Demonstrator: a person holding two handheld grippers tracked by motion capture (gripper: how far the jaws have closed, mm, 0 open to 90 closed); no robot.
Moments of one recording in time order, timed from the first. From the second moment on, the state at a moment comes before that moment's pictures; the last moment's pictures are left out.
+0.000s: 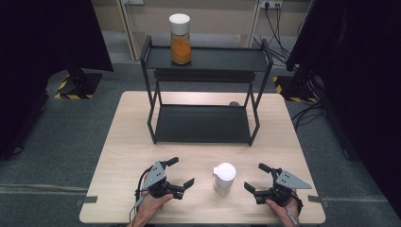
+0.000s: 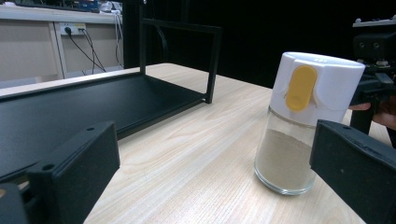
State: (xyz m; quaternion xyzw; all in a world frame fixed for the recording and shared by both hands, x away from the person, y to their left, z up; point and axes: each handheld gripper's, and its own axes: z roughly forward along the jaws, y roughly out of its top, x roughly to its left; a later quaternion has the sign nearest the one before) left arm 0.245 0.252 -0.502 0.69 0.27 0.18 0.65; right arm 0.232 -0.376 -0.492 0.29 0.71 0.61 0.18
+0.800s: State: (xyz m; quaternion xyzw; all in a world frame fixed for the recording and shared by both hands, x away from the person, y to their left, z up) left arm 0.244 0.255 -0.503 0.69 0.27 0.18 0.65; right arm 0.244 -0.338 -0.487 0.22 0.74 0.62 0.15
